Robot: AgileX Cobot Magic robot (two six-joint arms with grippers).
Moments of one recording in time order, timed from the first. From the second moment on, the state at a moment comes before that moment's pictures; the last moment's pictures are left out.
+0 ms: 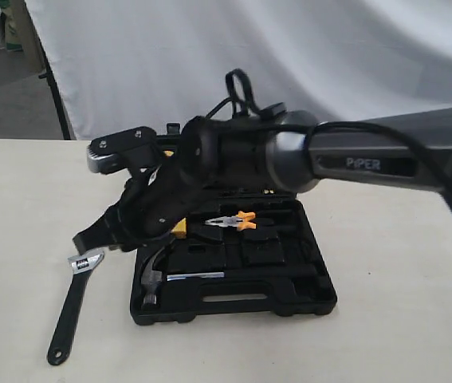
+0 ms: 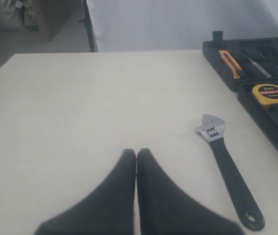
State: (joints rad) left arm 0.13 0.00 -0.01 0.02 0.10 -0.31; right arm 0.93 2.09 -1.54 0.44 0.47 -0.33
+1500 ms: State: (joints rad) left arm 0.13 0.00 -0.01 0.02 0.10 -0.31; right arm 1.17 2.53 -2.17 -0.03 0.93 -0.01
